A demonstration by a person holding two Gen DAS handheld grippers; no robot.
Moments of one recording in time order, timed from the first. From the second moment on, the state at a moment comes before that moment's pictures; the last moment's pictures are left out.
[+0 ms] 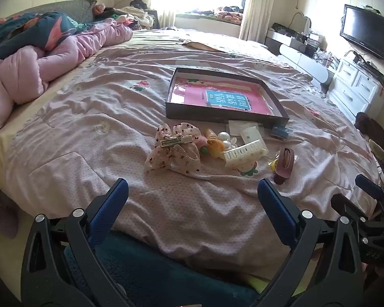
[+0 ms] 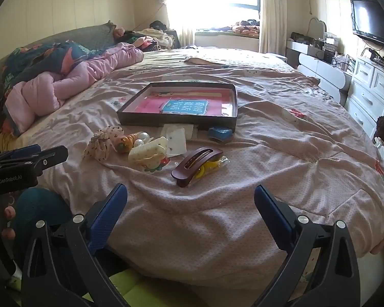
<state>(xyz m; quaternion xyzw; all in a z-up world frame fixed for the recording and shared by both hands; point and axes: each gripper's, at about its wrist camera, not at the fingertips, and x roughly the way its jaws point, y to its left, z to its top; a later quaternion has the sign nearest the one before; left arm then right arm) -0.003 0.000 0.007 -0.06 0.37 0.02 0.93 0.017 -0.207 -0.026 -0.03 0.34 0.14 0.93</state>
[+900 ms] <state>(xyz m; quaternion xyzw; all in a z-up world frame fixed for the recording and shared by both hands) -0.002 0.001 0.002 -0.06 0.37 0.02 0.93 0.016 -0.209 -0.026 -0.03 0.34 0.14 0.93</state>
